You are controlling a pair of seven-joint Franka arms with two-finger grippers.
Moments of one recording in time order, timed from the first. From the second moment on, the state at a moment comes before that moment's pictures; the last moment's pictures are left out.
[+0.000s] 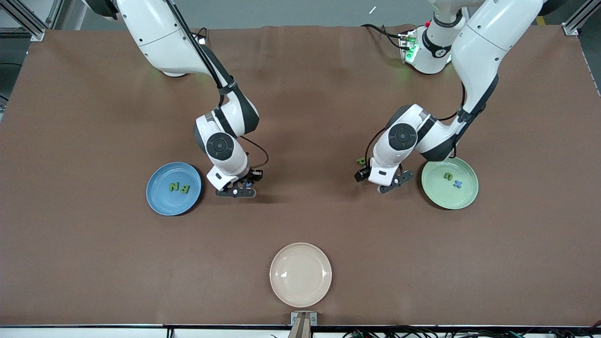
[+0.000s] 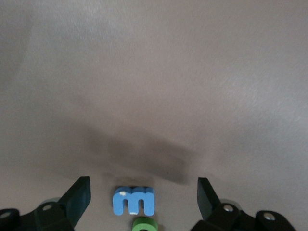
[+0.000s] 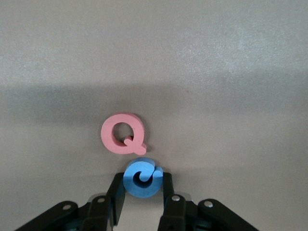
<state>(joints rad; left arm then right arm) 0.02 0.58 -0.52 -2.06 0.36 2.48 -1.22 0.58 0.61 -0.04 -1.87 0.08 2.43 0.51</state>
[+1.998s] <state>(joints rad) 0.00 0.58 -0.53 -2.08 0.36 2.50 -1.22 0.07 0.53 -0.06 -1.93 0.08 2.18 -0.19</state>
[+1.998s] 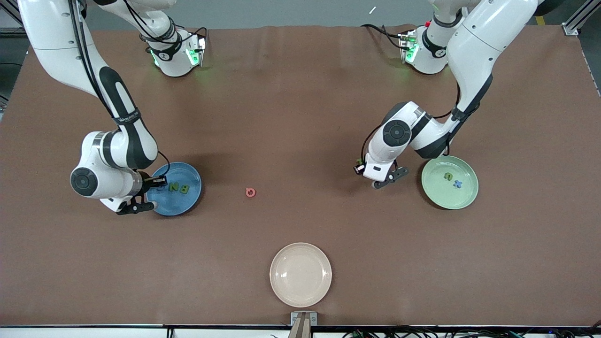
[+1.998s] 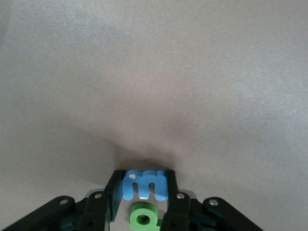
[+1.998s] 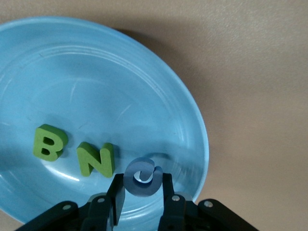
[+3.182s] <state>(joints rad) 0.36 0.42 -0.55 -2.14 0.37 2.35 -0.82 0.32 0.49 -0.03 -1.68 0.20 1.92 0.34</state>
